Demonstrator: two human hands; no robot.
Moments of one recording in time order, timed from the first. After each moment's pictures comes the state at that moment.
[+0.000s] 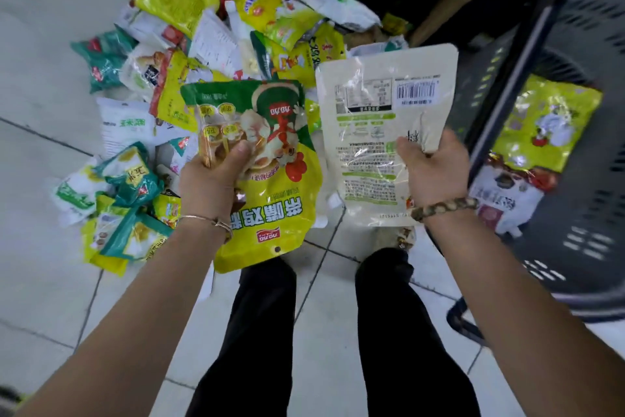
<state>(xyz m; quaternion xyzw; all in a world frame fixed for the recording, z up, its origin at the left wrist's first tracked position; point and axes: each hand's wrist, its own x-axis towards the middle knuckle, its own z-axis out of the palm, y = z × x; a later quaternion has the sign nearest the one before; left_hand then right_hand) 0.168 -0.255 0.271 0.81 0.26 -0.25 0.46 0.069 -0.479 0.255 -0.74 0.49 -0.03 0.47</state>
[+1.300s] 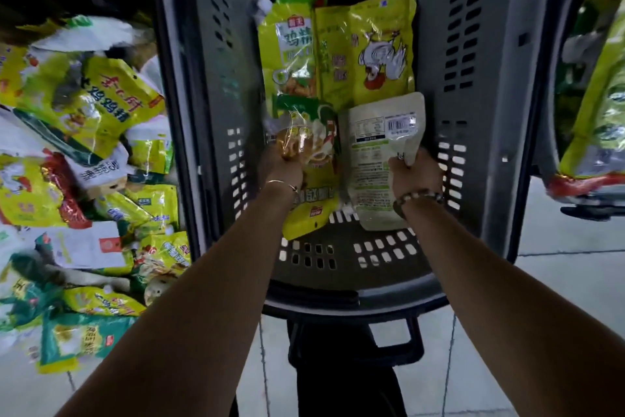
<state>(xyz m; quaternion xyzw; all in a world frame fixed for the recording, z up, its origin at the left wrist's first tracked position) -0.004 -0.609 0.105 0.82 0.13 -0.48 0.29 -0.155 -0.717 0.123 -0.59 0.72 0.12 0.34</state>
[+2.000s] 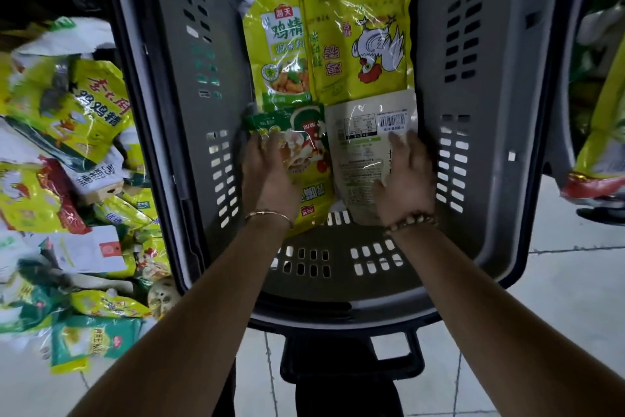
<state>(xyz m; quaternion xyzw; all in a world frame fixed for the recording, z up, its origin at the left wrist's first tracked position) -0.015 -0.587 0.111 0.91 -0.25 -0.32 0.10 -0.170 -0.696 0.113 -0.76 0.55 0.16 0.30</state>
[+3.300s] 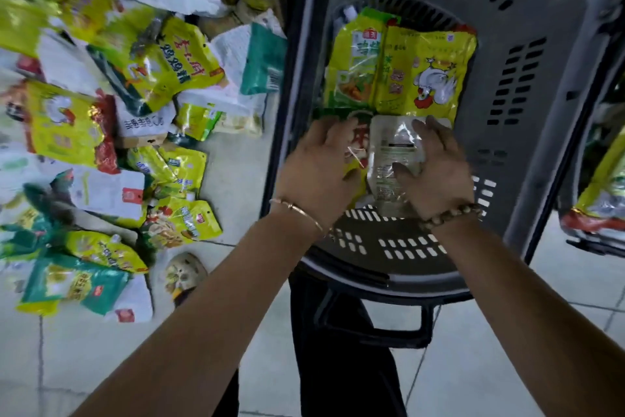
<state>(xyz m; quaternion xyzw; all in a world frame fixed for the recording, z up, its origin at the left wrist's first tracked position) 0.026 -0.560 0.255 0.85 -0.32 -0.33 0.24 -0.098 -0.693 0.212 -0.88 0.39 0.08 0.25</state>
